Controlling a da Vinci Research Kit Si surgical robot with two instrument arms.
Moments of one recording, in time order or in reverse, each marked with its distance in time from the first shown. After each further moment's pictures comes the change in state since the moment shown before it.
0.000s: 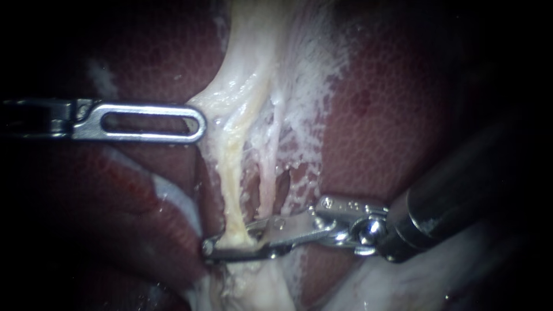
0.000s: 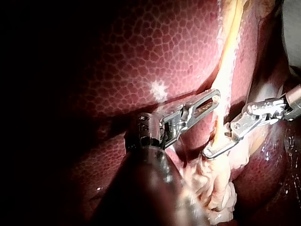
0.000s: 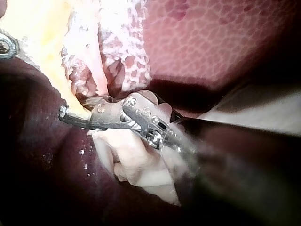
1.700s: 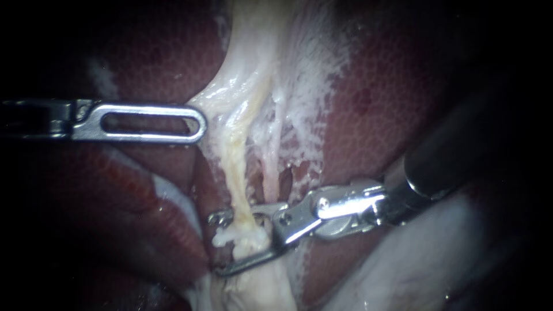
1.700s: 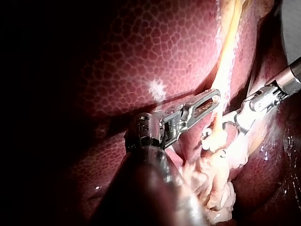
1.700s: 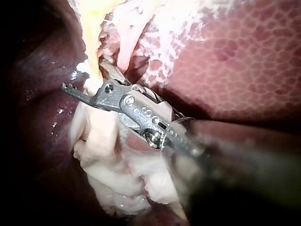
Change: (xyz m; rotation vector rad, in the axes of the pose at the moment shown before) right arm 0.002 0.000 -0.002 -0.020 0.027 -0.491; left arm 0.000 0.000 0.000 -0.002 -0.001 -0.001
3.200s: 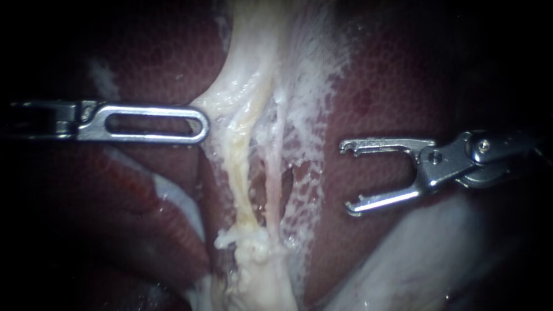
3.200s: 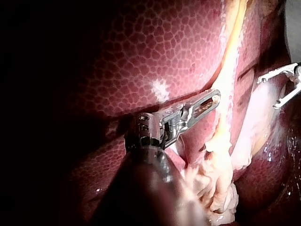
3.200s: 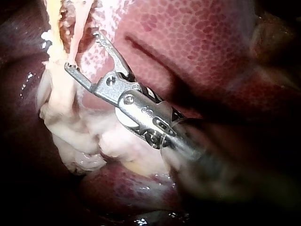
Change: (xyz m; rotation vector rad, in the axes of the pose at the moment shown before) right arm 0.006 -0.002 -0.019 -0.126 0.004 -0.031; left arm 0.001 0.002 0.002 -0.003 -0.006 0.012
